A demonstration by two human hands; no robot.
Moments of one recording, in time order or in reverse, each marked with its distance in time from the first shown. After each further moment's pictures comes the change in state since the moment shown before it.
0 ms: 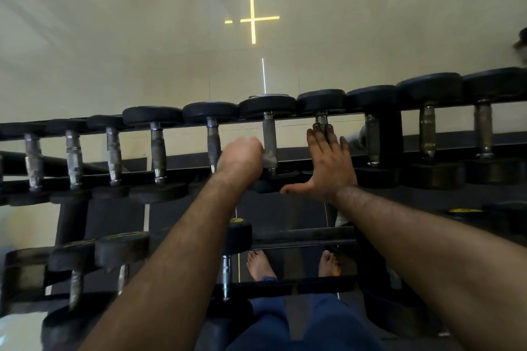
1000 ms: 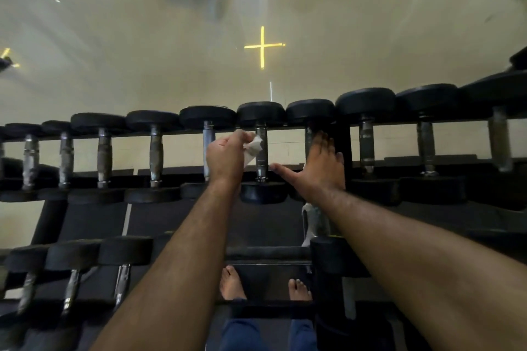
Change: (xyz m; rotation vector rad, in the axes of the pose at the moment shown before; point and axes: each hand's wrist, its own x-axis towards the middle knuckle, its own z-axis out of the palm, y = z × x) left_hand 0.015 0.140 0.063 -1.401 0.513 -0.293; right_hand -0.008 0.127 -0.021 0.257 0.045 0.270
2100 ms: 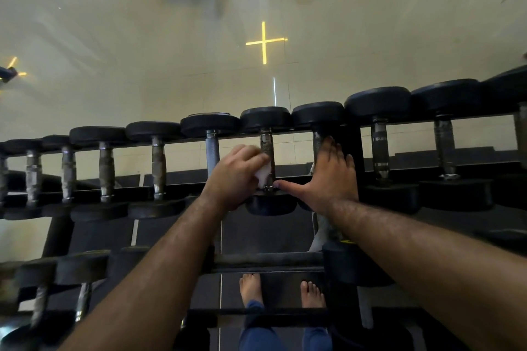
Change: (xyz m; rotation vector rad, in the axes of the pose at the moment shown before) left_hand 0.037 -0.022 -0.033 1.140 -0.429 1.168; right_hand -0.004 -0.004 0.000 -0.058 0.020 -0.020
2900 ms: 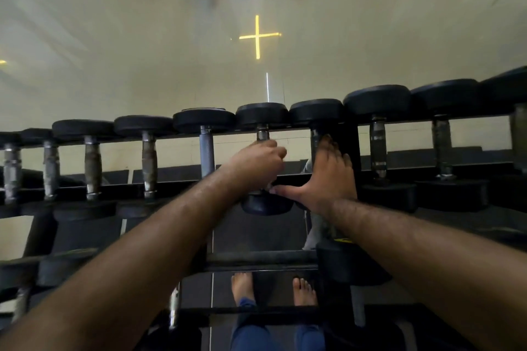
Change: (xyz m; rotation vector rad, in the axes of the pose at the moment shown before) left_hand 0.060 0.022 0.008 0.254 -0.603 0.261; right_hand -0.002 -0.002 -0.005 -0.016 -0.006 -0.019
